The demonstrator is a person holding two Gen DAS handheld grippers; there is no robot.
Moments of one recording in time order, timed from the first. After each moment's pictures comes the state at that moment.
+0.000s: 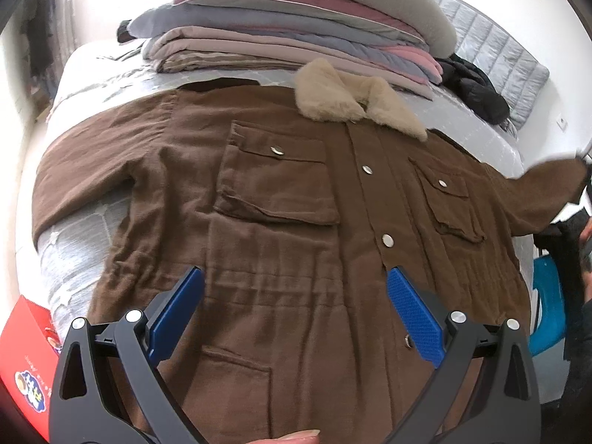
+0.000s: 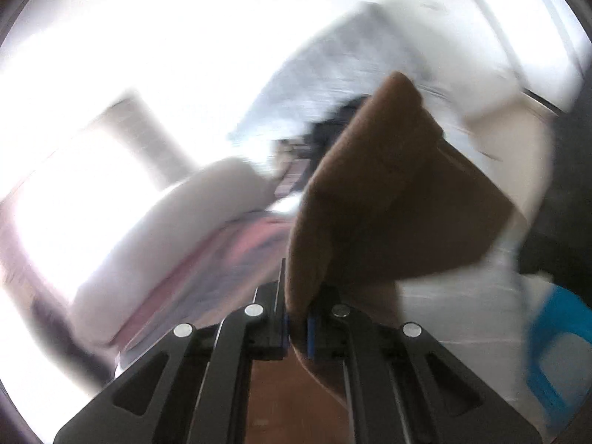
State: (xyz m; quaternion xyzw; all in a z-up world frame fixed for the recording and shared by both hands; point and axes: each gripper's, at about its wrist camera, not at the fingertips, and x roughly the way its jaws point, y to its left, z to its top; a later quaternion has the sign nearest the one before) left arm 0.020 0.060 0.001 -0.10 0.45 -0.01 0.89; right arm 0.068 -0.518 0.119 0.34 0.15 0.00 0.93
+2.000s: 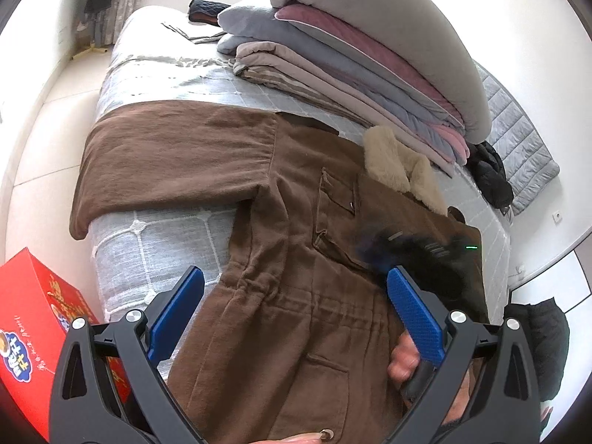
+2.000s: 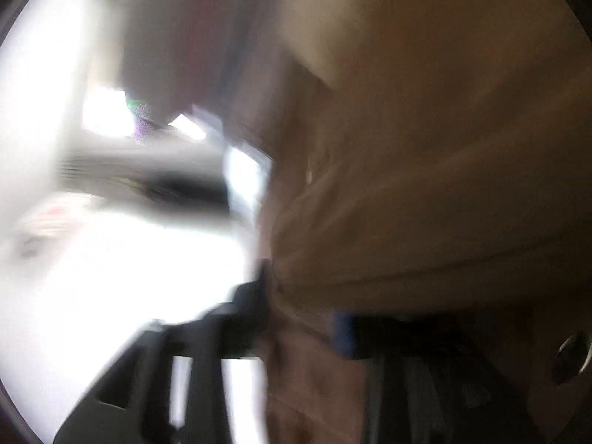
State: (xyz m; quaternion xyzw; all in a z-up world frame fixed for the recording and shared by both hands) left arm -0.012 0.189 0.023 -0.24 0.41 0.03 0.88; right arm 0.146 -0.154 -0.125 0.46 0.51 0.31 0.65
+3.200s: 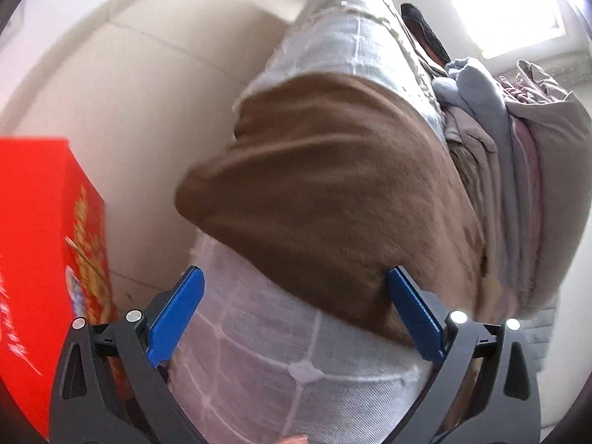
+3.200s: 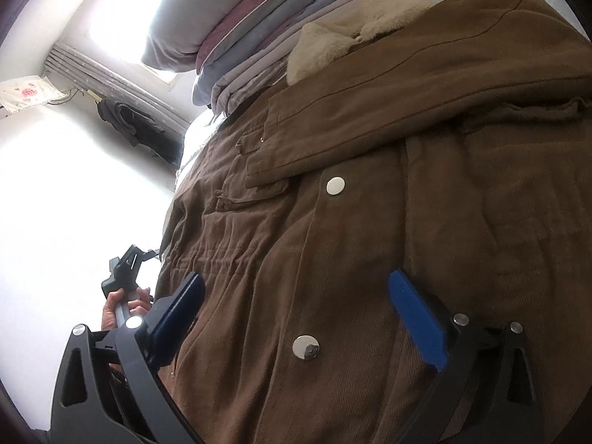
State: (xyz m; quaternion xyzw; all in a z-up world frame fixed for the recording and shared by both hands) left arm -0.019 0.423 -0.128 -0.49 0.38 0.23 0.75; right arm 0.015 -0.258 -0.074 0.25 0.47 0.29 0.79
